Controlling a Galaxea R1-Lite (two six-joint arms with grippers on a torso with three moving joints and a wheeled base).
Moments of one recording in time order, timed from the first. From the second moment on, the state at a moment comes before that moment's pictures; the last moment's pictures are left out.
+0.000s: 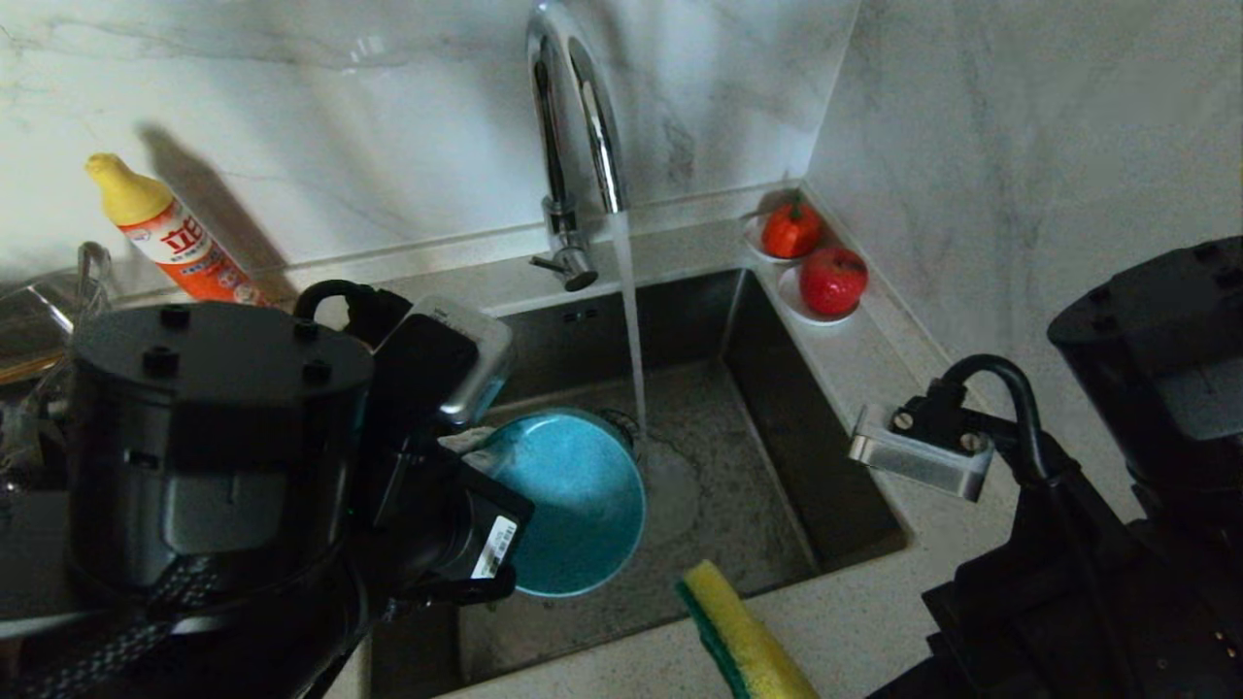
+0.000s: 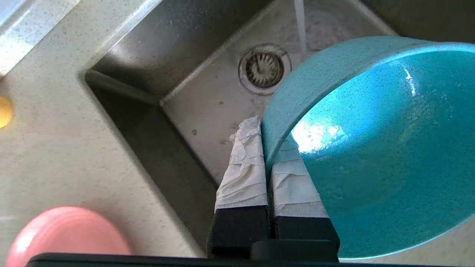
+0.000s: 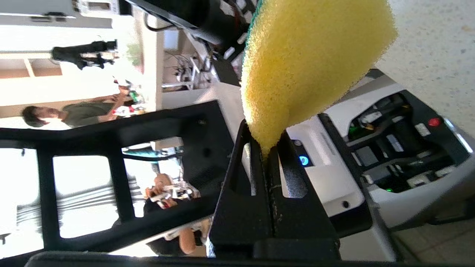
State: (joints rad) left arm -0.96 1.42 -0.85 -0.16 0.69 0.12; right arm 0.88 1.42 -1.15 0.40 0.59 0.39
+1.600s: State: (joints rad) left arm -1.02 1.42 -0.89 -0.31 0.78 0.03; right arm 1.04 1.50 -1.31 0.51 0.59 0.43
